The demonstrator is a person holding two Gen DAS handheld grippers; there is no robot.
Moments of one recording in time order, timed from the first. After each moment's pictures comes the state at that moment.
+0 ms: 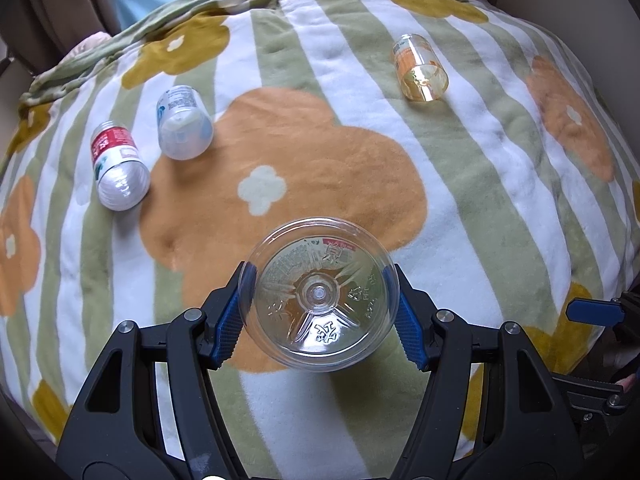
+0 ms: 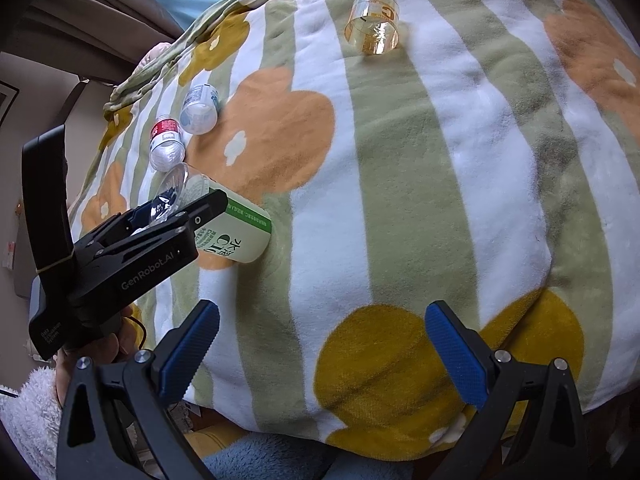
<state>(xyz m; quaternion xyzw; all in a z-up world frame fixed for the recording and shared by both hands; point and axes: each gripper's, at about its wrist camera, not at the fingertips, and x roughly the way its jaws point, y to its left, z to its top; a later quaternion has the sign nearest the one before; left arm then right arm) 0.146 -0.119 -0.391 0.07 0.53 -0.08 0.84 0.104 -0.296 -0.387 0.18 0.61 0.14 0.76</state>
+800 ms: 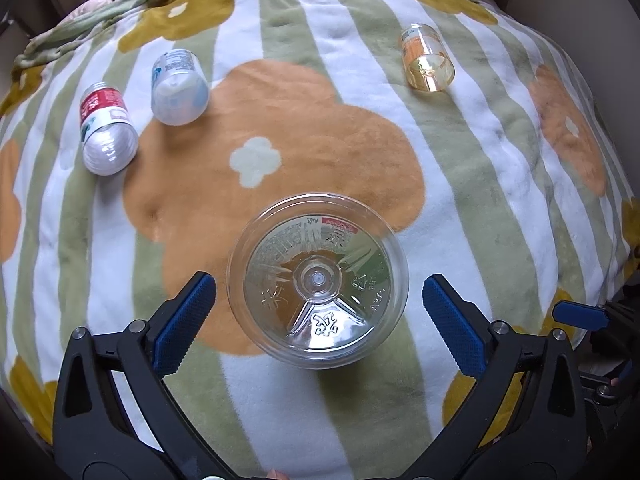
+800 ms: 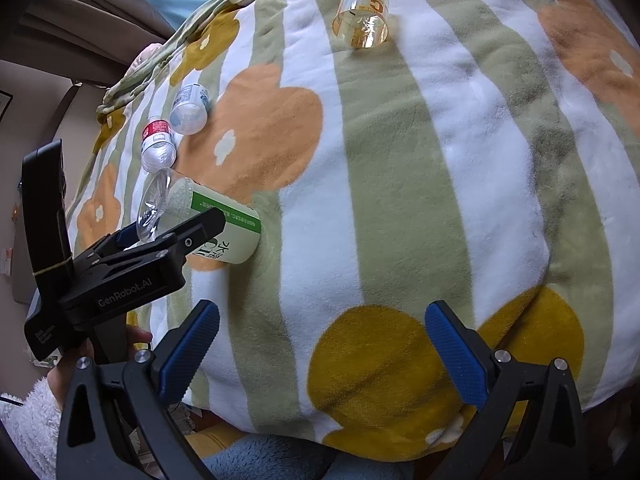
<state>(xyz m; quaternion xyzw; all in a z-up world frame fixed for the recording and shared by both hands) 0.147 -0.107 -0.402 0.02 0.56 -0.08 0.83 0.107 -0.301 -0.393 0.18 0.61 0.13 0.76</state>
